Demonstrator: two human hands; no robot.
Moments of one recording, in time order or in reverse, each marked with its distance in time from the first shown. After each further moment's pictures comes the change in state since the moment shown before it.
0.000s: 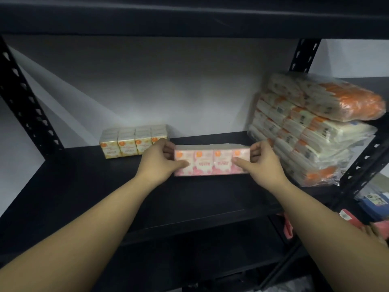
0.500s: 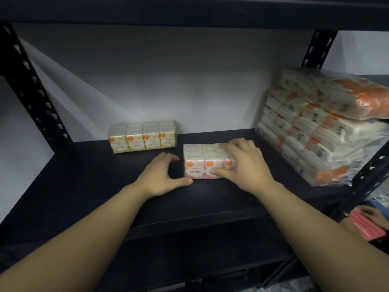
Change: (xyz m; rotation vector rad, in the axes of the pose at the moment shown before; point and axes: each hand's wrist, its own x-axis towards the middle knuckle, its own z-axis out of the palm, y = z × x) left_hand -0.009 -0.051 -0.015 0.436 -0.319 0.039; right_hand -0.010 -0.030 0.045 -0.581 -0.085 -0.489
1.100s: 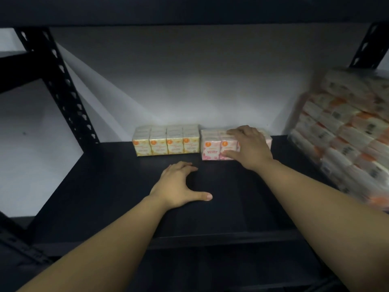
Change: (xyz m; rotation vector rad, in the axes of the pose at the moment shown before) left_hand 0.003 -0.017 0.003 0.101 -0.006 -0.056; right_hand 0.114 0.014 0.066 0.017 -0.093 -0.030
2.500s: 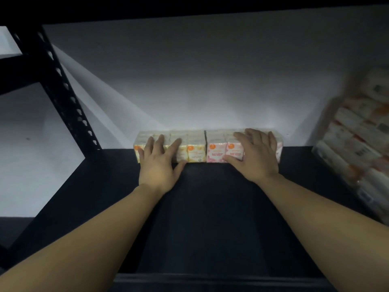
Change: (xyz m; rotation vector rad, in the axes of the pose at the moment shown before) left_hand 0.069 -0.051 -0.022 0.324 0.502 -0.114; right_hand 0.038 0.015 0.047 -0.116 0.174 -0.031
